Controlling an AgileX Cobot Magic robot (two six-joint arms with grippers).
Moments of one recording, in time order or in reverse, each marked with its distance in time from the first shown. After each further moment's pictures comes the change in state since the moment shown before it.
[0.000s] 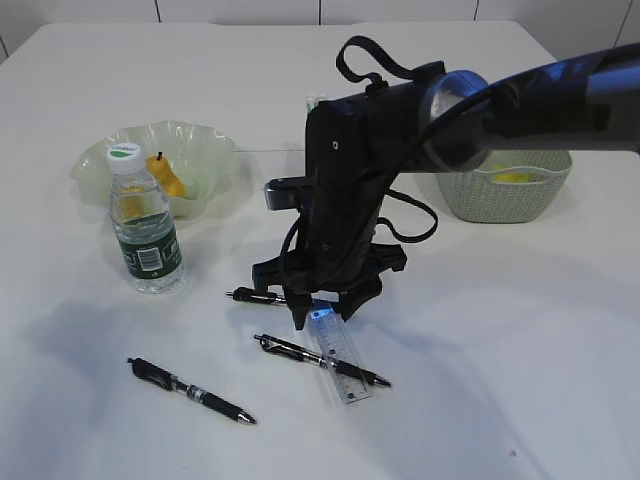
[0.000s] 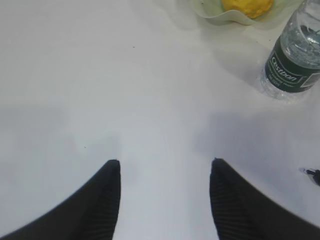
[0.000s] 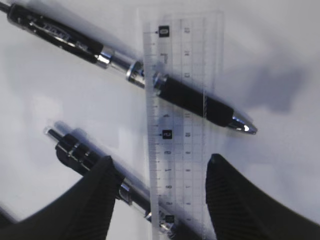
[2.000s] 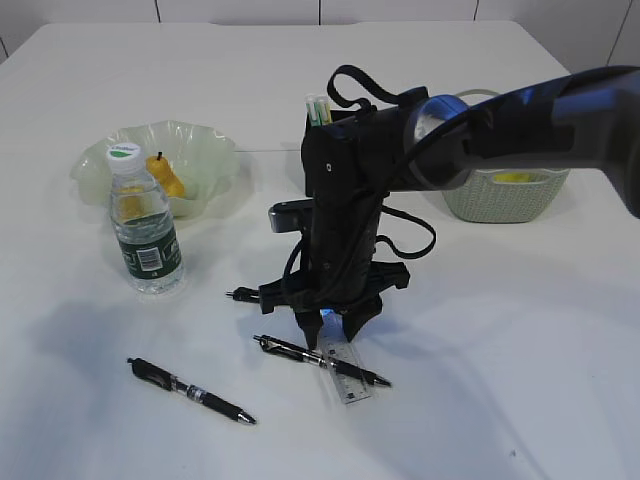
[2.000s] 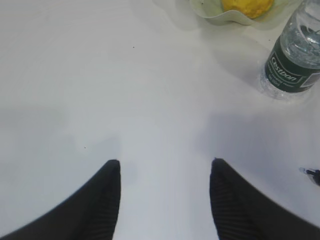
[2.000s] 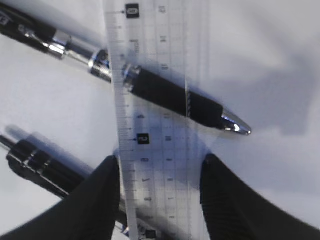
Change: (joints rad) left arm 0.000 0.000 0.000 -0.002 0.000 0.000; right arm 0.002 0.055 -0.012 -0.022 0.034 0.020
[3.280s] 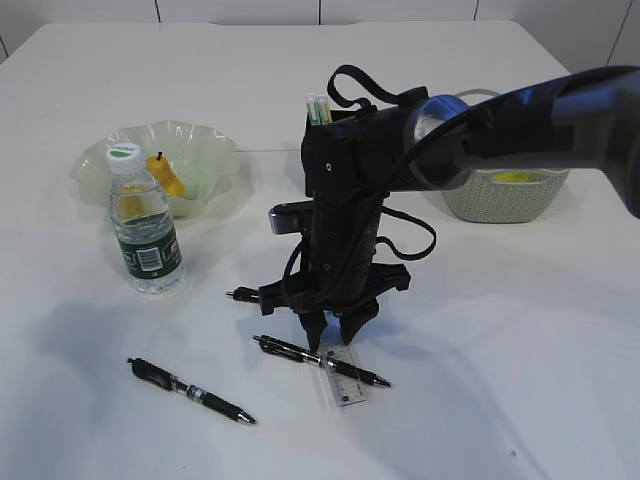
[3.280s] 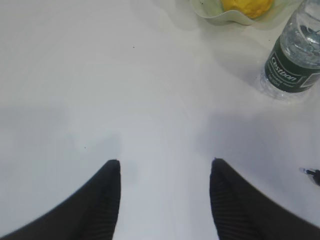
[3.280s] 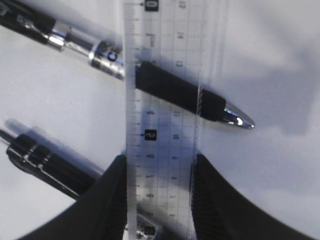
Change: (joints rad) left arm 0.000 0.000 0.000 0.000 0.000 0.000; right arm 0.000 0.000 0.000 0.009 0.016 0.000
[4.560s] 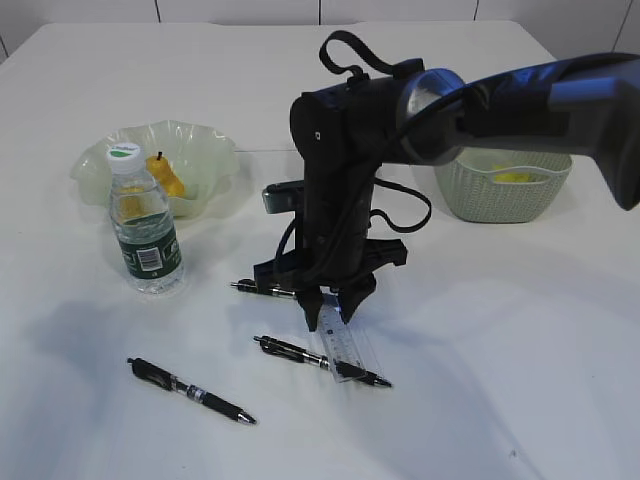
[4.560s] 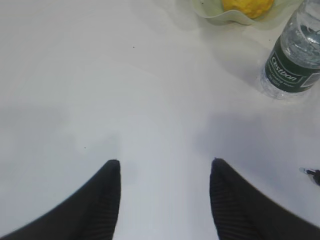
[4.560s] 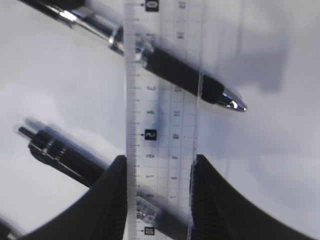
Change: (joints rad) left arm 0.000 0.000 0.000 0.000 0.000 0.000; right arm 0.000 0.012 -0.117 -0.027 0.131 0.000
